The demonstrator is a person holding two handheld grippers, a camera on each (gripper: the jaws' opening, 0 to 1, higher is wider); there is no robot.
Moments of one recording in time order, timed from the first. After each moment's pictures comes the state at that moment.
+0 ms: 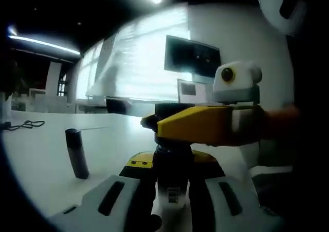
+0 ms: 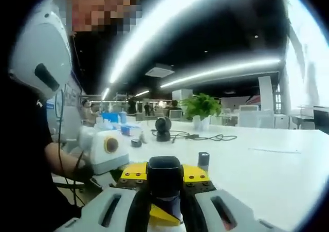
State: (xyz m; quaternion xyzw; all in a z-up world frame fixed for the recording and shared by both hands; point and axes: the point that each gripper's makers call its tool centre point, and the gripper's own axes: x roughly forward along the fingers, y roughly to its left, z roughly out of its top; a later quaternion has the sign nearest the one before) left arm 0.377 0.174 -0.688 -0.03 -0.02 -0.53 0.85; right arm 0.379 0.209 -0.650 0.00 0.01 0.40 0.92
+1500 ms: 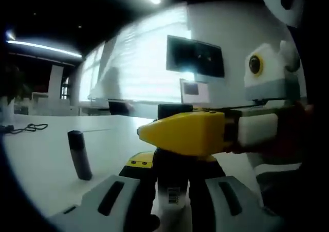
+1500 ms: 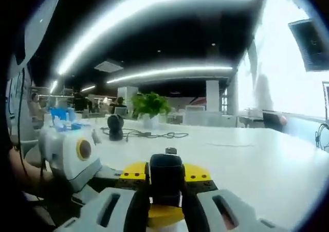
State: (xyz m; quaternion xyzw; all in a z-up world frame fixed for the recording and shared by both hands) left arm 0.379 0.175 -0.688 -0.02 -0.03 -0.52 0.86; right arm 0.383 0.194 -0.658 -0.01 0.02 0.19 0.98
